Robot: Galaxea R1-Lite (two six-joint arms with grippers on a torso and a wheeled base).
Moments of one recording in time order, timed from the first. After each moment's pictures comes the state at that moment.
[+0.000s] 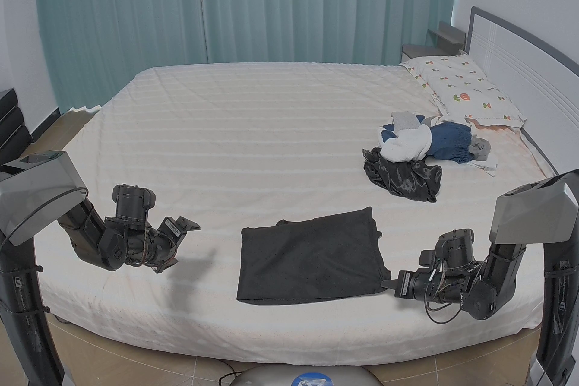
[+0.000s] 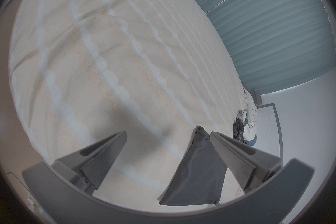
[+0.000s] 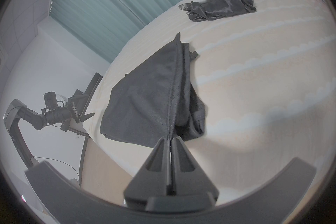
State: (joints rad) left arm -0.11 2.20 -0.83 -0.63 -0.18 -1.00; right arm 0.31 2.34 -0.49 -1.18 0.30 0.51
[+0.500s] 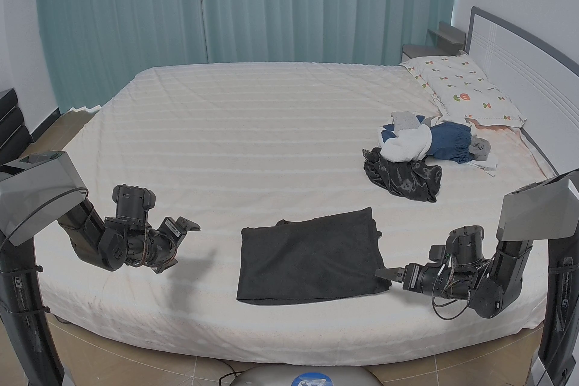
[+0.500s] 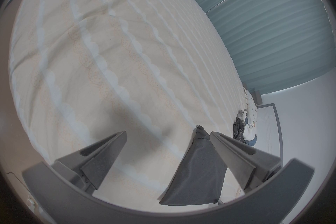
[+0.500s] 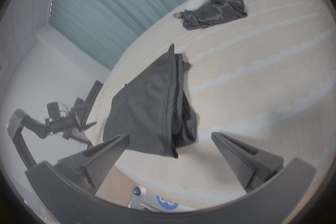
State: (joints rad) left arm -0.11 2.20 -0.83 -0.63 -0.18 -1.00; right arm 0.27 2.33 -0.46 -1.25 0.31 0.55
